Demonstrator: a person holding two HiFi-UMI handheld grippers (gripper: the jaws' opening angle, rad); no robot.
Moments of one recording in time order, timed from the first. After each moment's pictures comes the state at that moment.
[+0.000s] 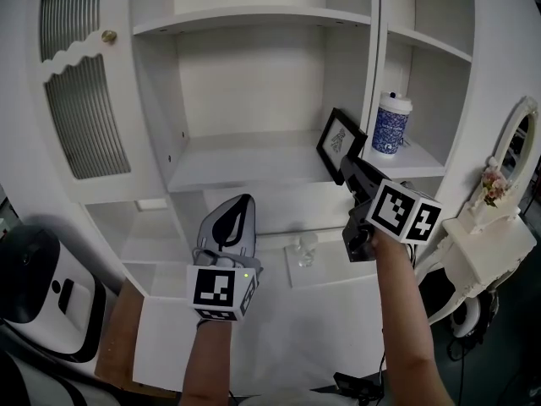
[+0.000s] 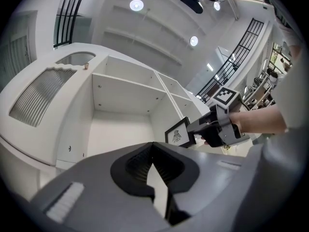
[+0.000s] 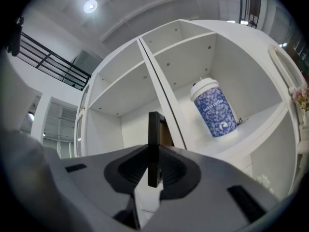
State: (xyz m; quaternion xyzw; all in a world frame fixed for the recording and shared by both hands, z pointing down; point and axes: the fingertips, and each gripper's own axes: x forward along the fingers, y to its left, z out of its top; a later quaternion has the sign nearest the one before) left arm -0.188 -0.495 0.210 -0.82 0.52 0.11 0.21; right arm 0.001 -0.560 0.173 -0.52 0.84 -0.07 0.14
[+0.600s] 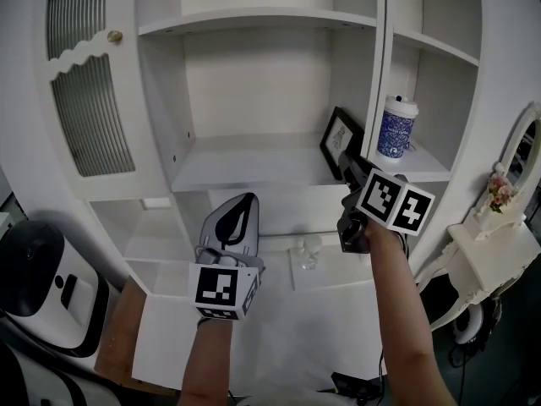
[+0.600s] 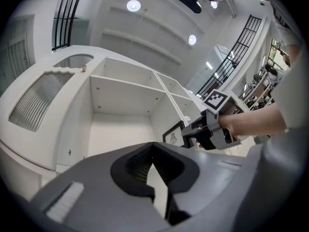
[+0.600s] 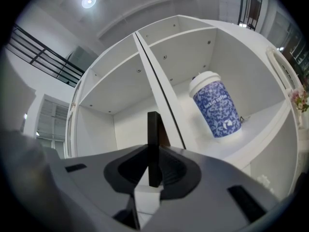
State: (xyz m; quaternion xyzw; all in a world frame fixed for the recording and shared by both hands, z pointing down) left arm -0.186 -0.495 0.205 -0.81 0.53 0.10 0.22; right arm -0.002 -0.589 0.173 -0.54 0.82 -0.08 0.13
